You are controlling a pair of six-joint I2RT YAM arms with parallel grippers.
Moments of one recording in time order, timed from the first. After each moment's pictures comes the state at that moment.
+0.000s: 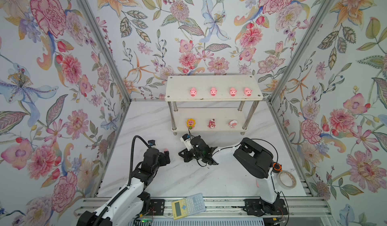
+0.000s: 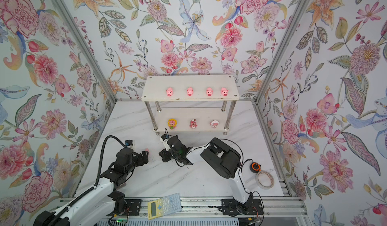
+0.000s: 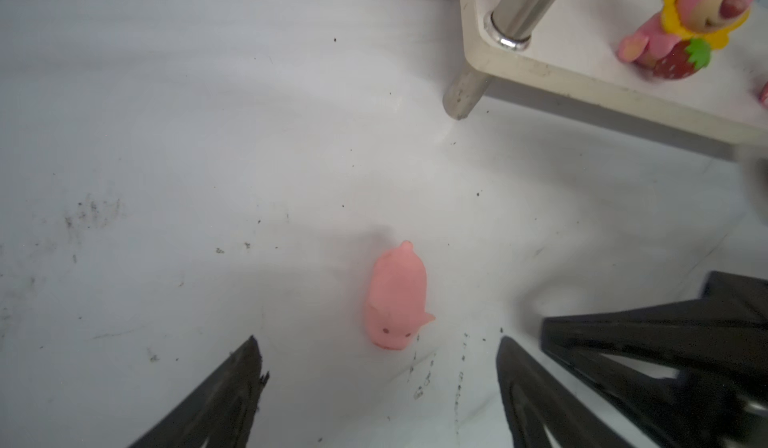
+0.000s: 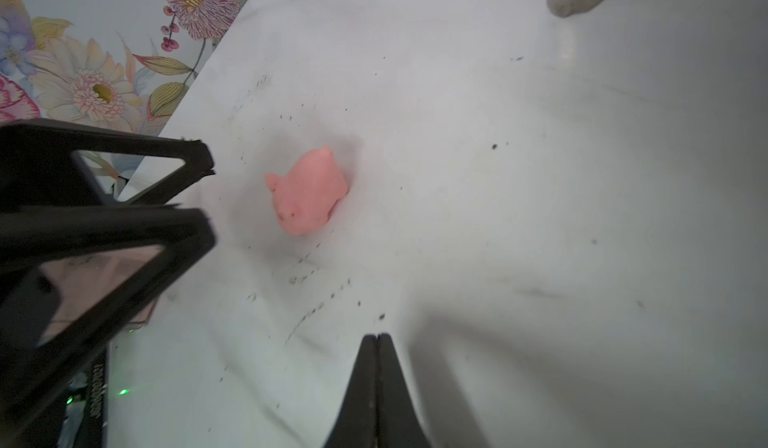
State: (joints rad) left arm -0.35 0.89 0.23 -0.06 -0.17 -0.43; right arm 0.97 1.99 1.00 0.40 -0.27 0.47
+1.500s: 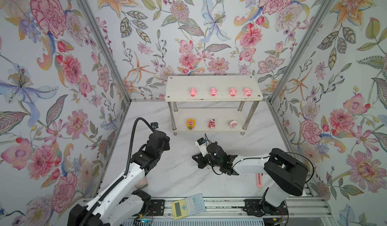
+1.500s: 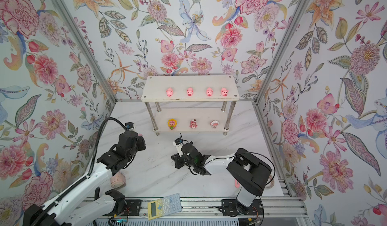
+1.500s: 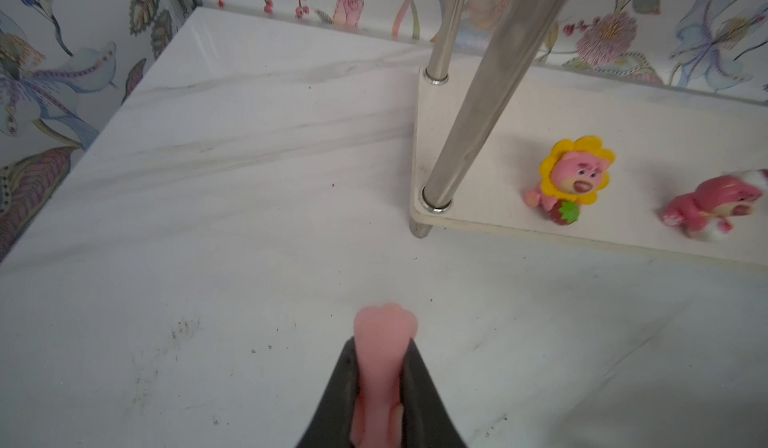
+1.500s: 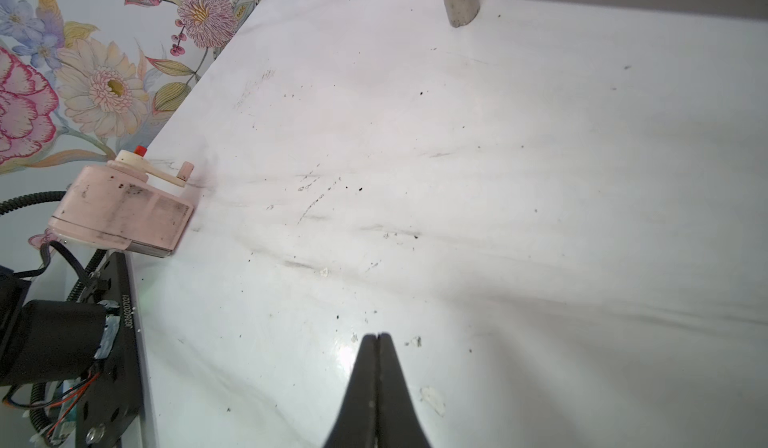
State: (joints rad) left arm -0.49 0.92 0.77 -0.43 -0.42 -0.43; right arm 0.97 1.66 0.68 0.42 -0.15 0.46
